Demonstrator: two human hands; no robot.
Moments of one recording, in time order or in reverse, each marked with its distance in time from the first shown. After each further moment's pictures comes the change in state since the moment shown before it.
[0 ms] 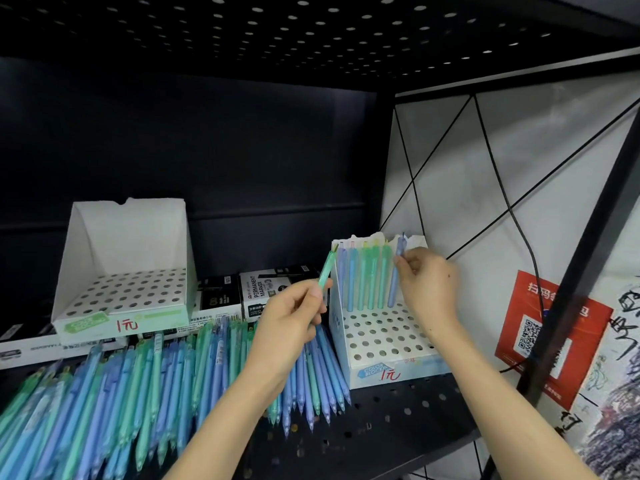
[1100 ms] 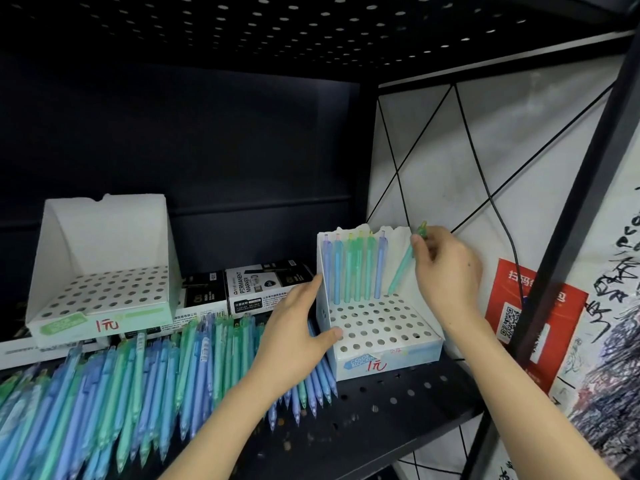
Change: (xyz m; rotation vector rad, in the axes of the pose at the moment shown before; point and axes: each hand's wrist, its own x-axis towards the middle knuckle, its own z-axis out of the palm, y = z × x) left_hand 0.009 -0.032 0.010 0.696 -0.141 0.127; right_hand -0.001 -0.005 -0.043 -0.154 0.087 -0.064
